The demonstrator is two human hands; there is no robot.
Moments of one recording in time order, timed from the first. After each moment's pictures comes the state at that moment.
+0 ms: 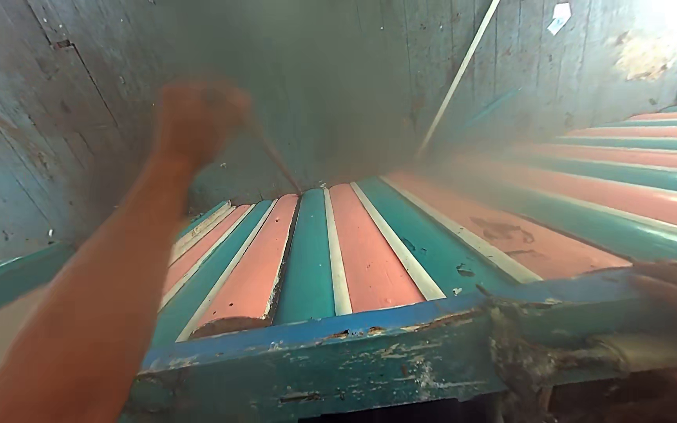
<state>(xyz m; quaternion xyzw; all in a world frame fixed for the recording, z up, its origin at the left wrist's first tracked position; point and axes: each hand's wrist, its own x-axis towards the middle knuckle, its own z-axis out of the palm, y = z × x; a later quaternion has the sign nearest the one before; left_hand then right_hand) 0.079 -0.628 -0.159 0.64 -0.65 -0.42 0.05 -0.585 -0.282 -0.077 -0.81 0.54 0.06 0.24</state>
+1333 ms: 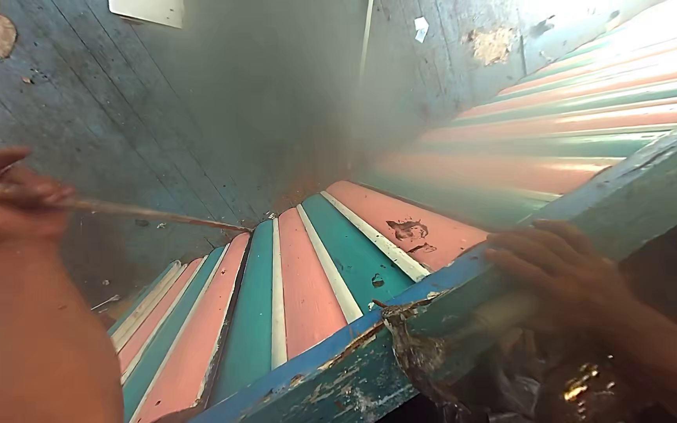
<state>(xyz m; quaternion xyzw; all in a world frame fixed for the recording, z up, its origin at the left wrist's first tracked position) 0.130 -0.666 -0.220 0.48 -0.32 -0.73 0.37 -0.523 -0.325 -0.047 -0.82 0.54 0.04 0.18</state>
